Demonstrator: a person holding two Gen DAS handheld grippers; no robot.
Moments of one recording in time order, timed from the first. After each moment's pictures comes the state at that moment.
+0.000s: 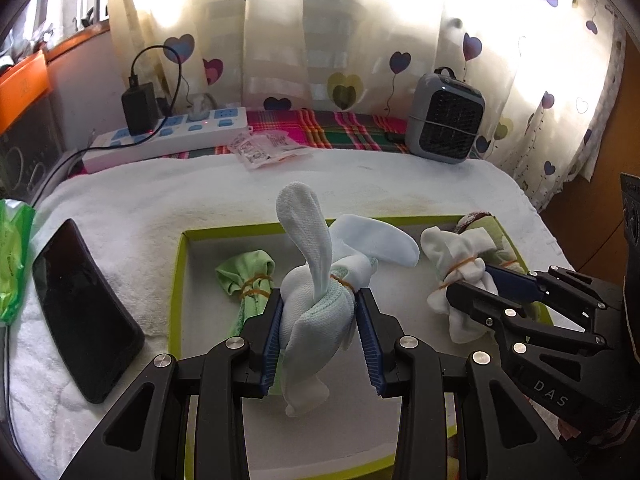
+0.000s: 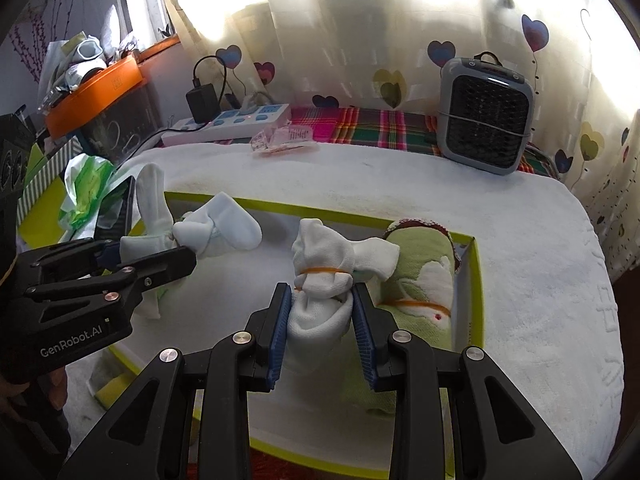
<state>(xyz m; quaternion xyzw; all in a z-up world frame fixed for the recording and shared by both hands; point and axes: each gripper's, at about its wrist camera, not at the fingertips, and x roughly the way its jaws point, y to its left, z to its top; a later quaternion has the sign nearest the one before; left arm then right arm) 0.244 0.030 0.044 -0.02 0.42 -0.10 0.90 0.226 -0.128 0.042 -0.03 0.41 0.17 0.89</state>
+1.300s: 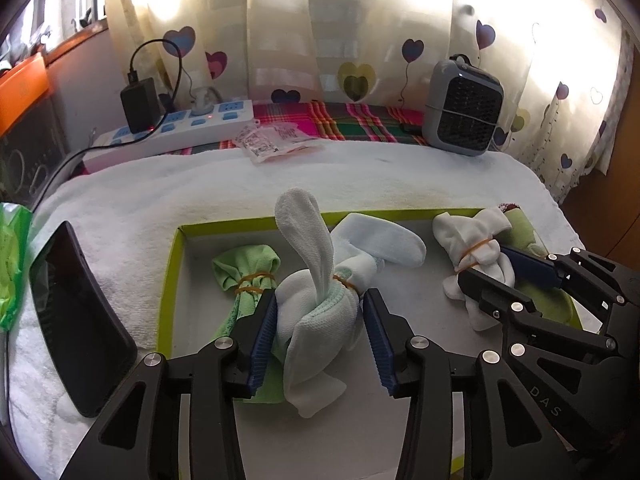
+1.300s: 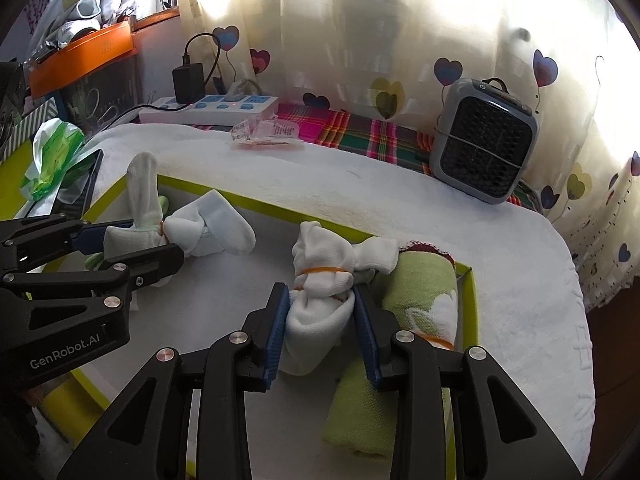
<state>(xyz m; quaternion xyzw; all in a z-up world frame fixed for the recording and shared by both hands) 0.257 0.025 0.031 -0.01 0.42 -0.08 0.90 0.236 -0.112 0.033 -0.10 0.39 0.13 0.91</state>
